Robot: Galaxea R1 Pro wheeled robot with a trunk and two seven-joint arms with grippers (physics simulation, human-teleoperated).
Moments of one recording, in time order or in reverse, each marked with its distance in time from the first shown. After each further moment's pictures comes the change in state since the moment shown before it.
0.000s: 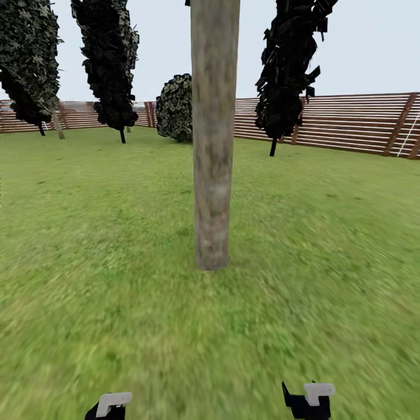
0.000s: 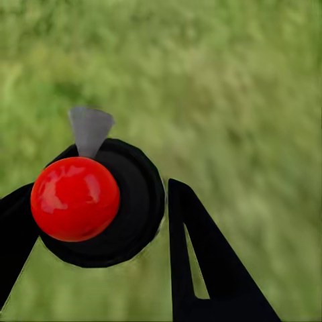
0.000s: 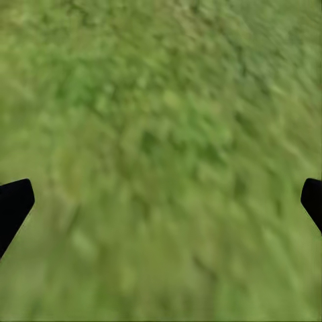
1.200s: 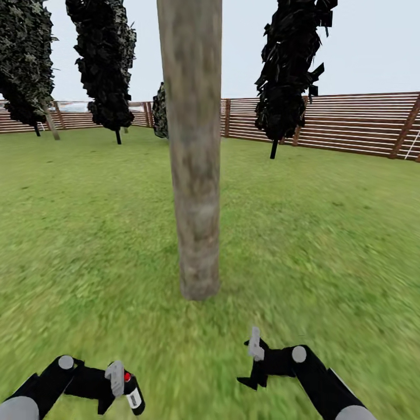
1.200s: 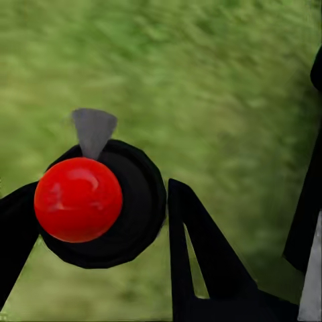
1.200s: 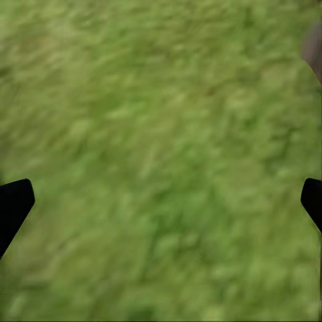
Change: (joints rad) left arm -0.276 0.211 -0.047 -0.065 -0.548 0.129 -1.170; right arm -0.068 0.020 0.126 -0.634 0.605 0.496 0.864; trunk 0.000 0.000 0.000
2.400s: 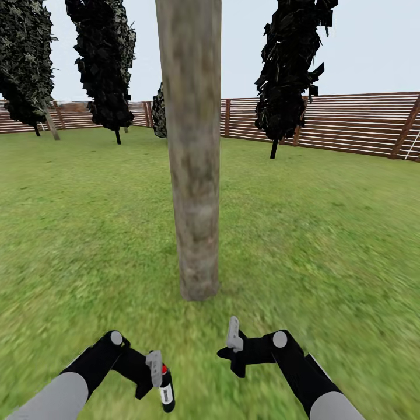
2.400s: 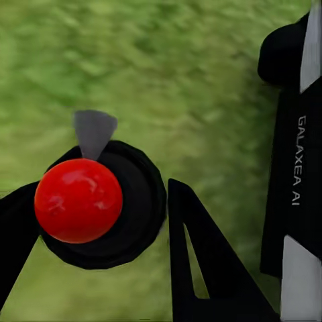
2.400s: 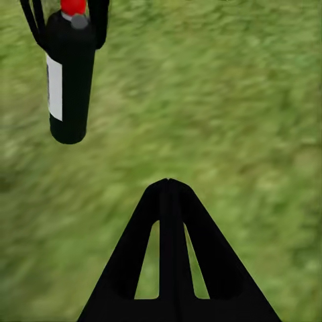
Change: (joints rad) left arm -0.069 -0.185 -0.100 -0.090 -0.154 0.144 -0.081; right arm -0.041 0.100 0.006 -0.059 -0.004 0.001 0.152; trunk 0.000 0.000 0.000
